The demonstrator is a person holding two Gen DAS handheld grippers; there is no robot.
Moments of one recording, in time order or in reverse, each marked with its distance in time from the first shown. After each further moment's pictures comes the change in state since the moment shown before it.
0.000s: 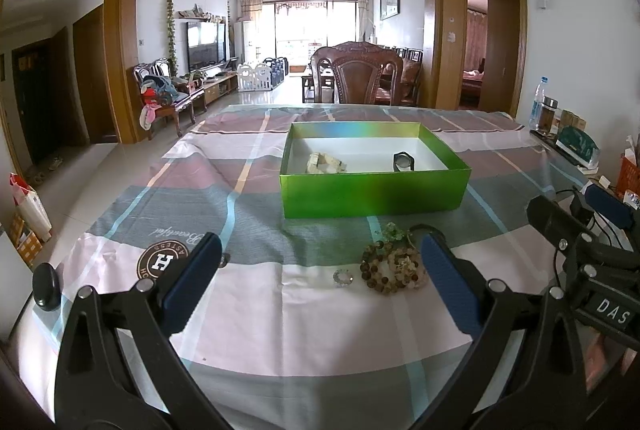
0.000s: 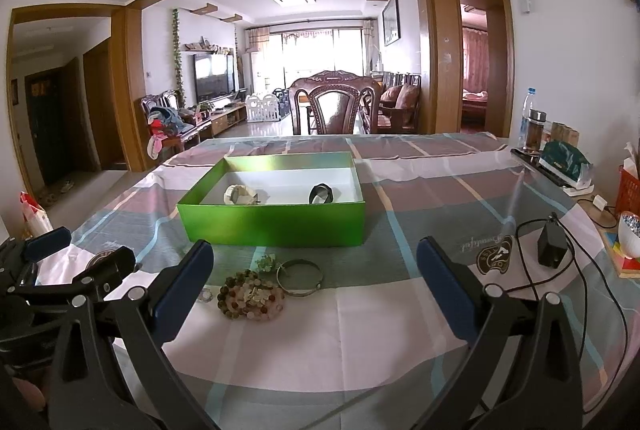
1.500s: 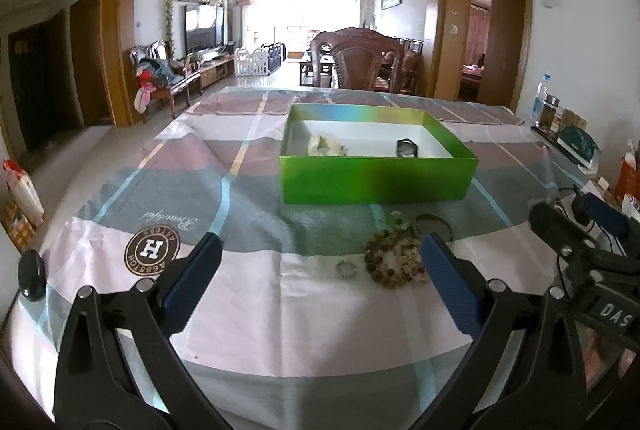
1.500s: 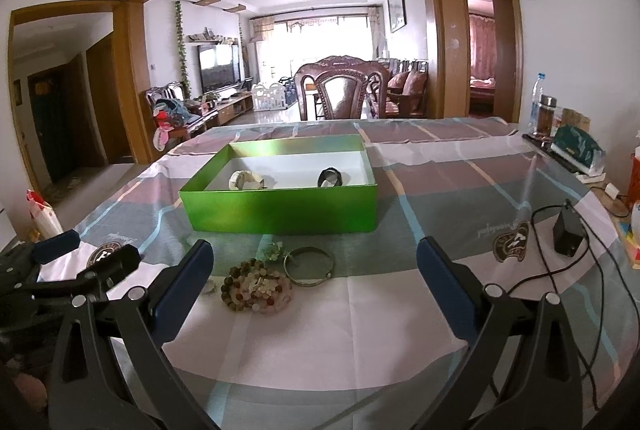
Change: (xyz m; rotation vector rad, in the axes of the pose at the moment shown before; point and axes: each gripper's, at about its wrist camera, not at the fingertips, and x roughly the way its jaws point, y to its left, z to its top) left arm 0.022 0.017 -0.010 -0.044 0.055 -0.023; right arm 0.011 0.009 -0.009 0.018 0.048 0.044
